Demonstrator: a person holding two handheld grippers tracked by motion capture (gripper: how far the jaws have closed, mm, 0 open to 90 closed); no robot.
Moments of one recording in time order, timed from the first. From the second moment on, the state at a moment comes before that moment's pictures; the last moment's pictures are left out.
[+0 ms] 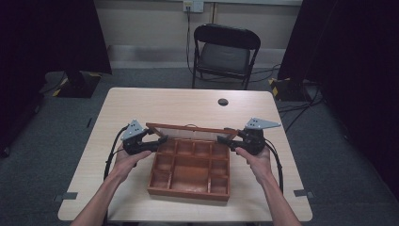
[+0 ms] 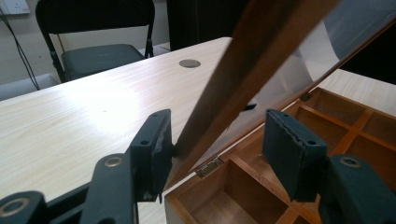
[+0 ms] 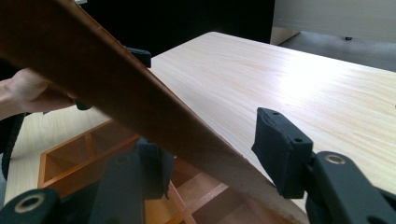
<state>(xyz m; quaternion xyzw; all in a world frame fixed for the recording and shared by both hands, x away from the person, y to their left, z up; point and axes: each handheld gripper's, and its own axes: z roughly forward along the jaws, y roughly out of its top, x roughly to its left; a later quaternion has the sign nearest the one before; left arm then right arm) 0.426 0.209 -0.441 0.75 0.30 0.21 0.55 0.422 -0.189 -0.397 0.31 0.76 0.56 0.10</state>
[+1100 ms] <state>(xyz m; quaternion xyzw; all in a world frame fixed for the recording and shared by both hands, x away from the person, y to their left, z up) 0.437 0.207 -0.429 0.75 0.30 0.19 0.55 0.453 -0.180 -0.395 0.31 0.76 0.57 0.09</state>
